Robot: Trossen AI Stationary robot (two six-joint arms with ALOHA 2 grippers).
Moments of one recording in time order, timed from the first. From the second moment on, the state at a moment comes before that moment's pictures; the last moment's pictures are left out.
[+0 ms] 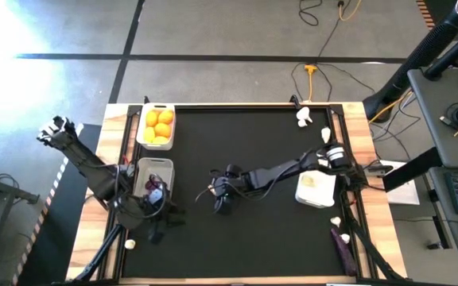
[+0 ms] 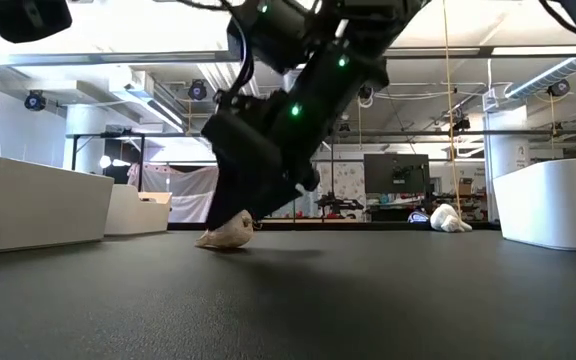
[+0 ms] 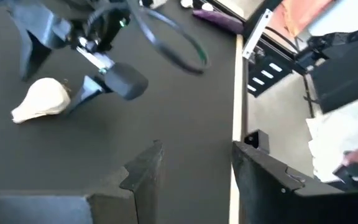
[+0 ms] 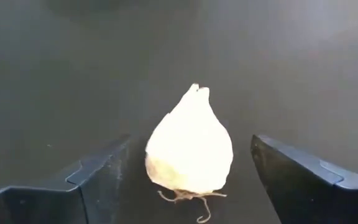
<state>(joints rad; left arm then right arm) -0.75 1.08 0.82 -0.39 -0.51 -0.98 0.13 2.15 1.46 -0.21 0.24 0.34</state>
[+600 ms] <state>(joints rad) -0.75 1.17 0.82 -0.37 -0.72 -1.01 0.13 2.09 1.47 -0.33 0.27 0.40</state>
